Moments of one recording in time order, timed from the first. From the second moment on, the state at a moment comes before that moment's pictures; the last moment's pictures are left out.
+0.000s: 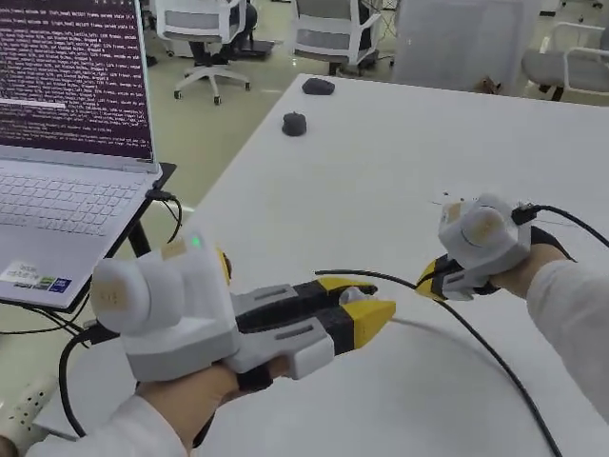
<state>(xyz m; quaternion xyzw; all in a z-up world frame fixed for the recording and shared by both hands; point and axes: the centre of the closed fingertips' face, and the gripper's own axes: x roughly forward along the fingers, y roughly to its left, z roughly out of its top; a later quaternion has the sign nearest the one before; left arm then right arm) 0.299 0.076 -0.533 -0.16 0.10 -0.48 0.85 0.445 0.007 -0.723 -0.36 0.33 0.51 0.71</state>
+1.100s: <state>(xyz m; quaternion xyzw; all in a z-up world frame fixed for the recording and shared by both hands) 0.320 0.083 -0.584 -0.11 0.18 -0.45 0.87 0.417 0.002 -0.709 -0.23 0.30 0.52 0.77</state>
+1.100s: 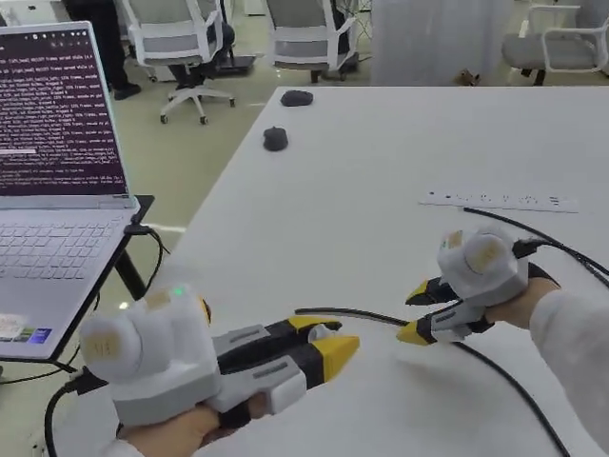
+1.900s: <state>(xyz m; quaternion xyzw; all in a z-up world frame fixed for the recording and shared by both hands) 0.365 0.030 -0.728 0.10 0.23 -0.48 0.84 0.259 -0.097 -0.671 -0.20 0.30 0.45 0.81</state>
